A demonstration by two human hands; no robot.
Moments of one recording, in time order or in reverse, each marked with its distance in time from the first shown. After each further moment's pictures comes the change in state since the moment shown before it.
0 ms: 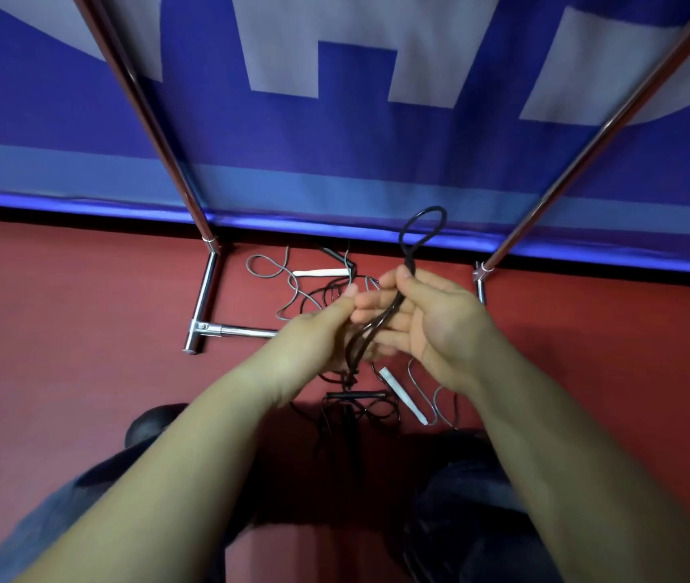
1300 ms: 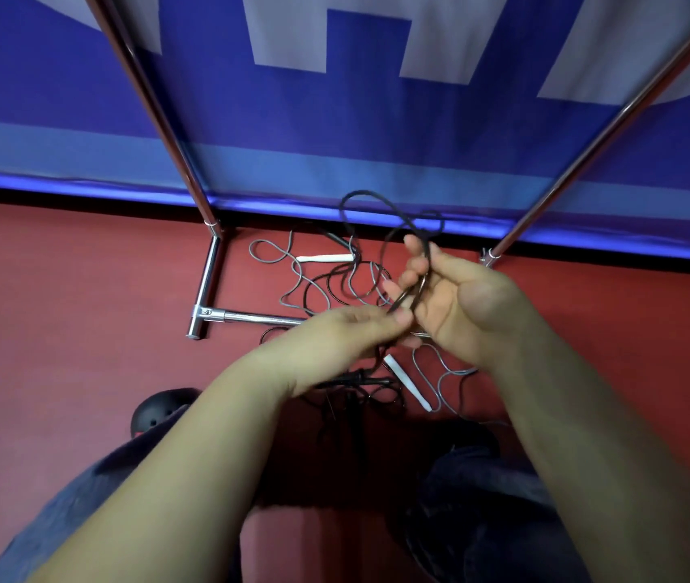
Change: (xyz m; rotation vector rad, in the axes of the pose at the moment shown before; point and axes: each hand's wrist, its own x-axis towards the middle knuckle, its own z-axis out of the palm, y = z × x) left_hand -0.001 -0.003 0.007 0.181 -0.241 -0.005; right_hand 0.015 -0.003 -0.011 0.379 0.000 0.062
